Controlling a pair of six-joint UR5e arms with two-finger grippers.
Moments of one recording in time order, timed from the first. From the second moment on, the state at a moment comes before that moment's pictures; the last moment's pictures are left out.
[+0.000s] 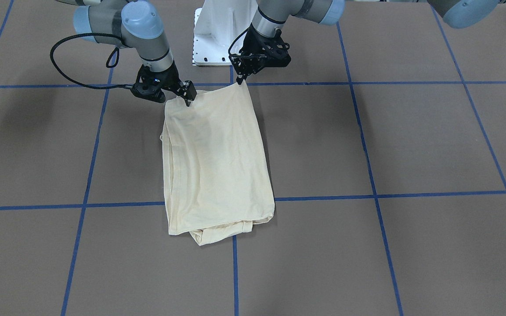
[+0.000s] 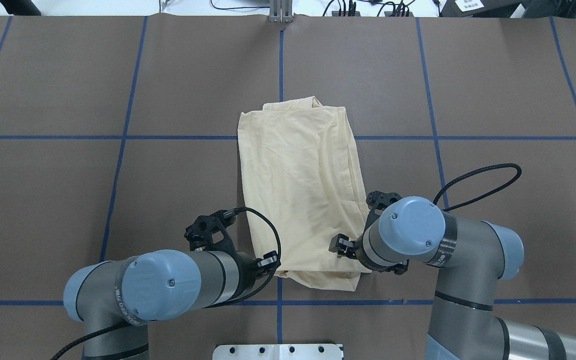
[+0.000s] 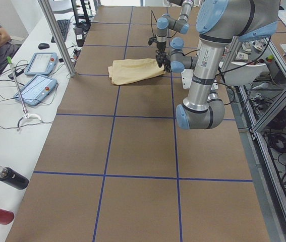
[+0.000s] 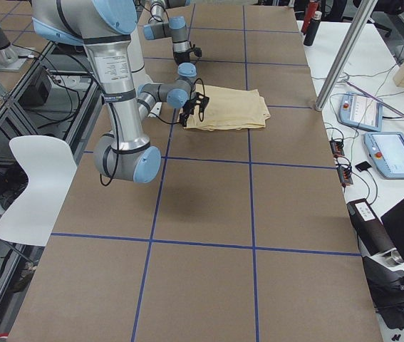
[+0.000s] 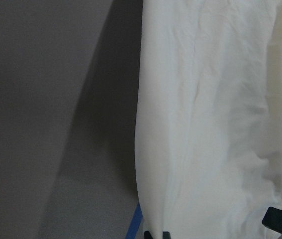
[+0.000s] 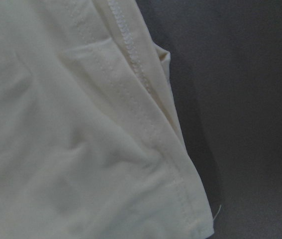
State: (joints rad) left arm -0.21 -2.06 -1.91 -1.91 -1.59 -1.84; right arm 0.34 -1.24 1.90 -1.46 1.83 1.67
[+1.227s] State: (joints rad) left arm -0.21 -2.05 -1.91 -1.91 -1.58 -1.84; right arm 0.34 -1.22 1.87 -1.46 1.82 1.66
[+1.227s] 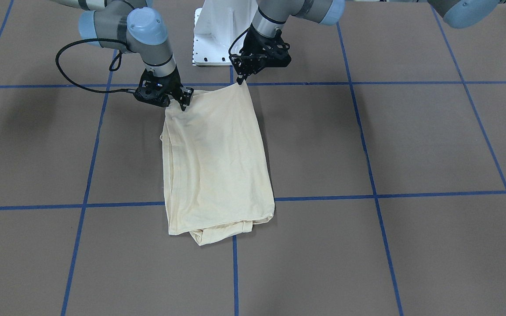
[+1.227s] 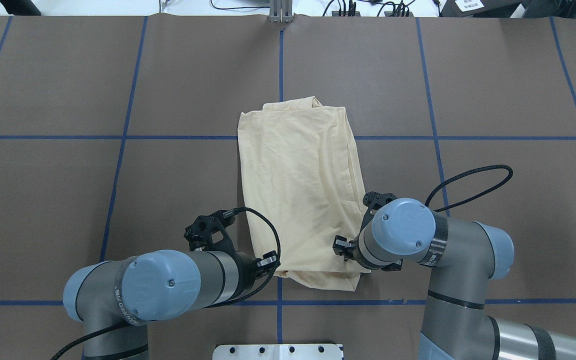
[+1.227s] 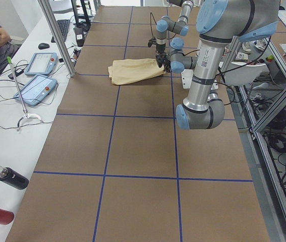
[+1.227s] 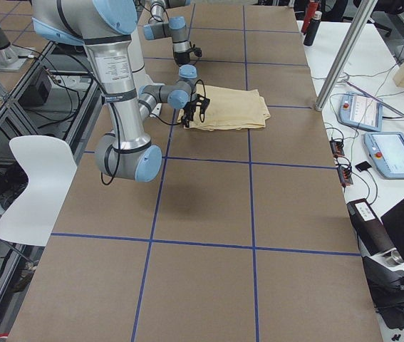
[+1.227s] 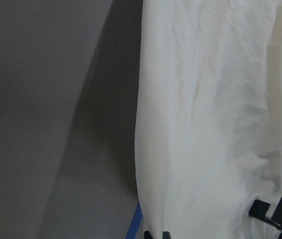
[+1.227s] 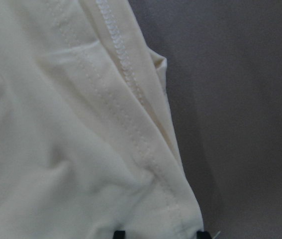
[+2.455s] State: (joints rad) left arm -0.21 -2.05 -1.91 -1.91 -1.58 -1.84; right arm 0.34 -1.22 1.87 -1.49 1.83 1.66
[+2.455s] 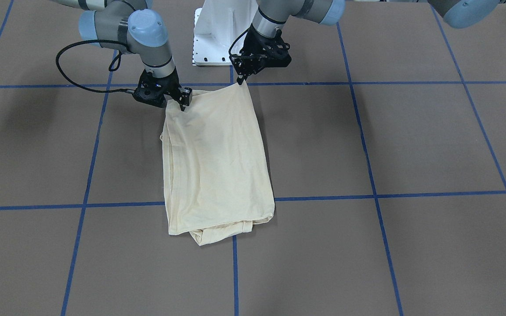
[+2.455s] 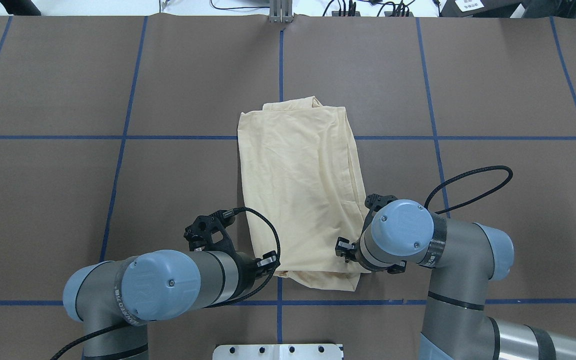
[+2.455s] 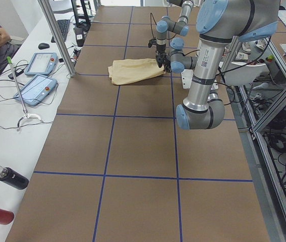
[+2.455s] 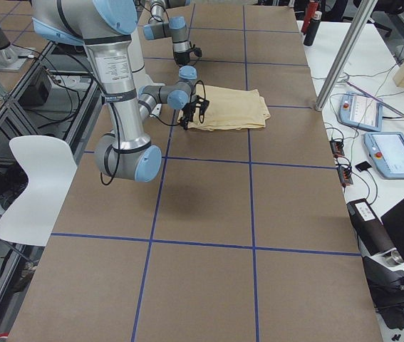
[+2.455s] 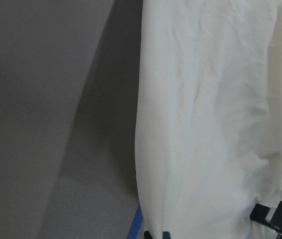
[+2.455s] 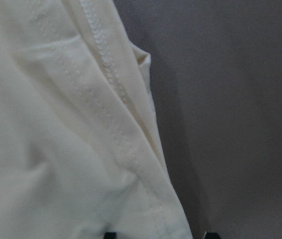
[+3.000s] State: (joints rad) left arm -0.21 -2.06 -1.92 -1.91 -1.58 -1.84; right arm 0.34 -1.22 1.86 -1.49 1.83 1.66
